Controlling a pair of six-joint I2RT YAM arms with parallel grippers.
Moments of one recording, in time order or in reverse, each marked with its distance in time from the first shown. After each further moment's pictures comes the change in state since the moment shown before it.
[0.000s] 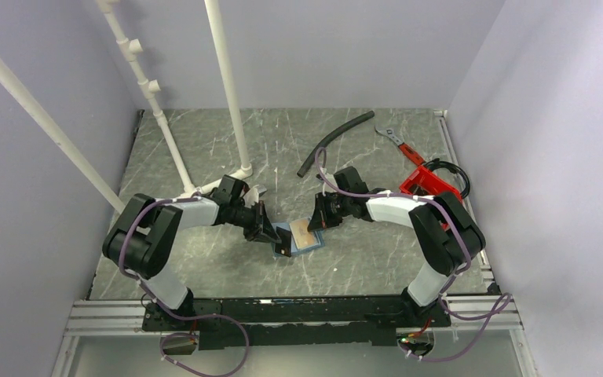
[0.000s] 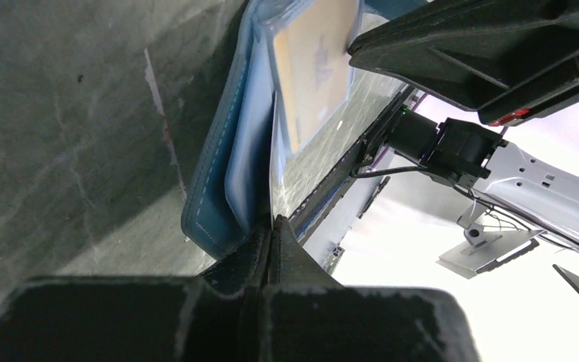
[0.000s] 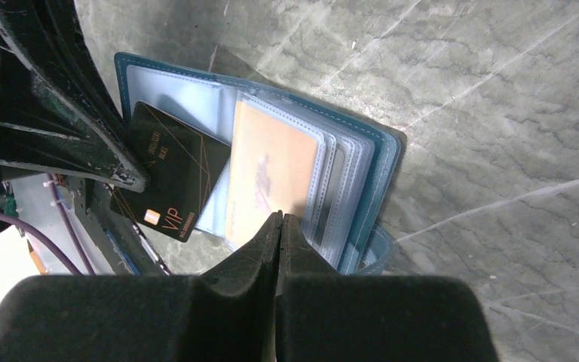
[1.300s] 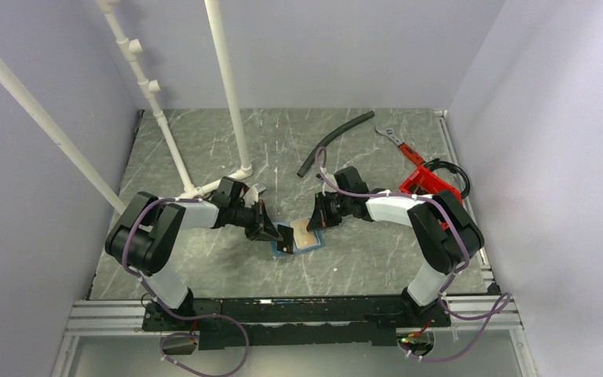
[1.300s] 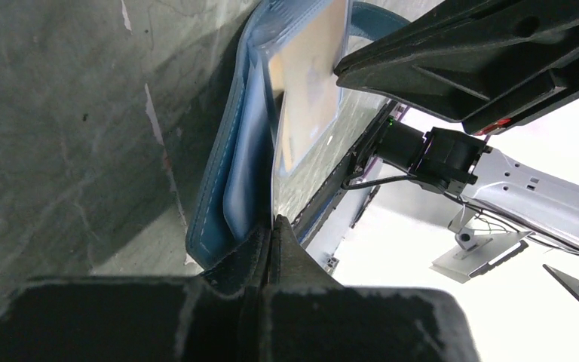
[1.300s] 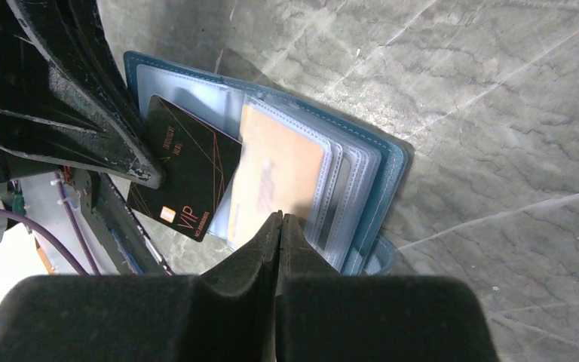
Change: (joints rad) left arm 0.007 0.029 -0.040 0.153 0.022 -0.061; right arm -0.002 0.013 -0.003 0.028 -0.026 0.004
